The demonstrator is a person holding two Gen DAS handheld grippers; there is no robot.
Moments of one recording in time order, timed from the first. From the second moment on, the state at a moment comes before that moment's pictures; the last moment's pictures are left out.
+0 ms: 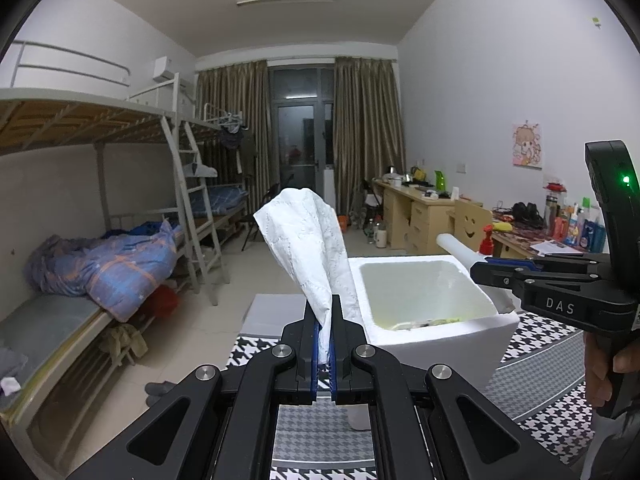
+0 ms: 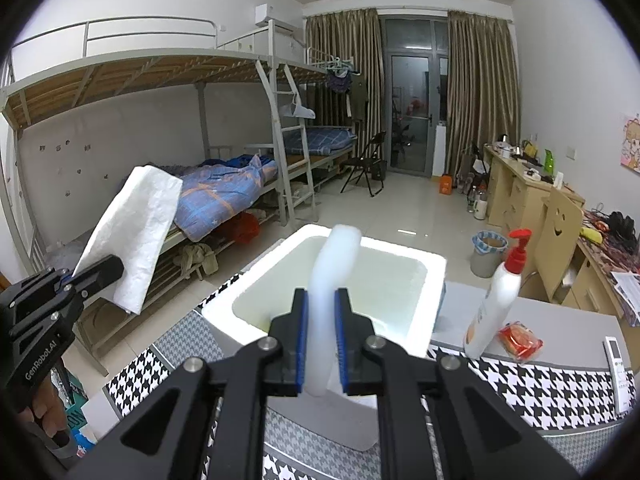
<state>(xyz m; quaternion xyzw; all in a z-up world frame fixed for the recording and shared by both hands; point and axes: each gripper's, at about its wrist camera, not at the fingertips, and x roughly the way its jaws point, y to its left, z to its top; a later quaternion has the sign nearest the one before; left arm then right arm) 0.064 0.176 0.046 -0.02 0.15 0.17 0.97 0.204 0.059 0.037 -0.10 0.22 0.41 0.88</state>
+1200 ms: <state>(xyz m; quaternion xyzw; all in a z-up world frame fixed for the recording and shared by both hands) 0.060 0.186 0.039 -0.04 0.15 0.20 0.97 0.218 0.050 0.035 -0.07 0.22 0.40 0.89</state>
